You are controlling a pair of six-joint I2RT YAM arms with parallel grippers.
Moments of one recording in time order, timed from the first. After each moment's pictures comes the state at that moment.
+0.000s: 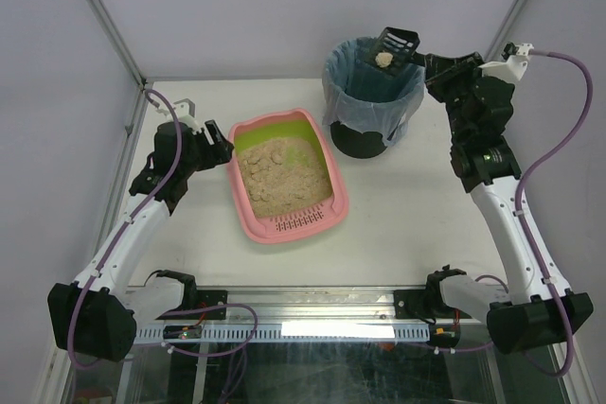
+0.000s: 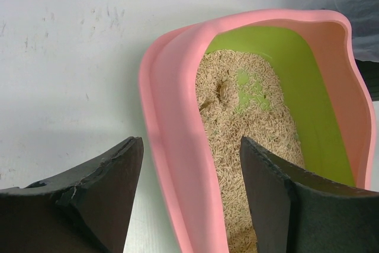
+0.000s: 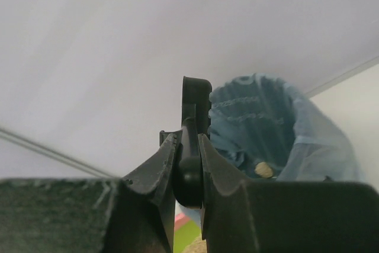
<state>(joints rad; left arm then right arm) -0.20 1.05 0.85 -0.27 0.00 -0.42 0.21 1.09 1.23 -0.05 0.19 0.78</state>
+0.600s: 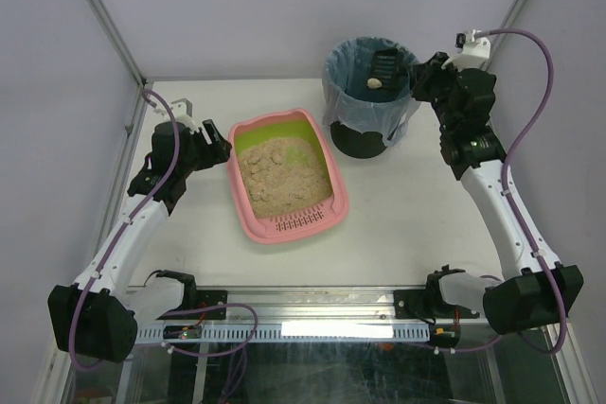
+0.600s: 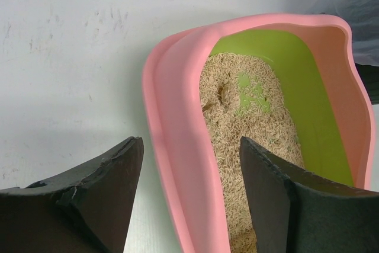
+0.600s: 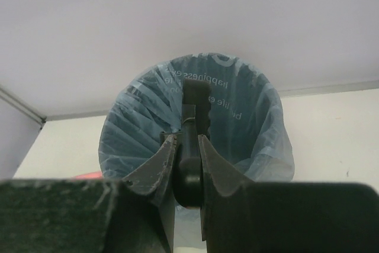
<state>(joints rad) -0.18 1.05 0.85 -0.27 0.01 -0.42 0.20 1.20 1.23 -0.04 0.05 0.32</state>
